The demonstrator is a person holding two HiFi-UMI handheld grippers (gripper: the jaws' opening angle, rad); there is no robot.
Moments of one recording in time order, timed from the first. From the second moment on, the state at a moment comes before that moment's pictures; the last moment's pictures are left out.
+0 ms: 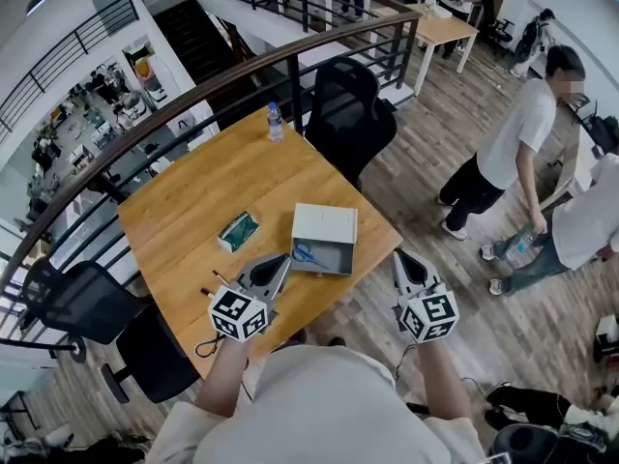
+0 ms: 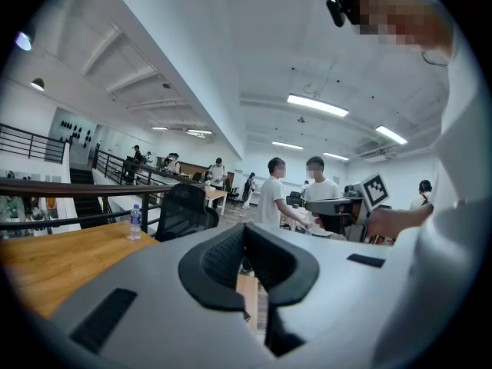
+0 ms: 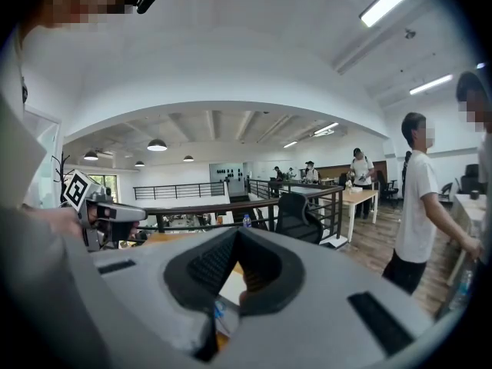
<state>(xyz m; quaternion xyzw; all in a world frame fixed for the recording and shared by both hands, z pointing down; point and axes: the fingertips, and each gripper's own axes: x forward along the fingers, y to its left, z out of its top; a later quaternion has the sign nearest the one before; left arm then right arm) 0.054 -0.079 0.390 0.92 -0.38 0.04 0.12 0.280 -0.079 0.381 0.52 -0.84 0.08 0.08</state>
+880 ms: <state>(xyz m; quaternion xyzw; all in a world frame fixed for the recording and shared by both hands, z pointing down) 0.049 -0.087 0.393 0.91 -0.39 0.03 0.13 0.274 -0.087 0.382 0.52 -0.85 0.08 0.08</state>
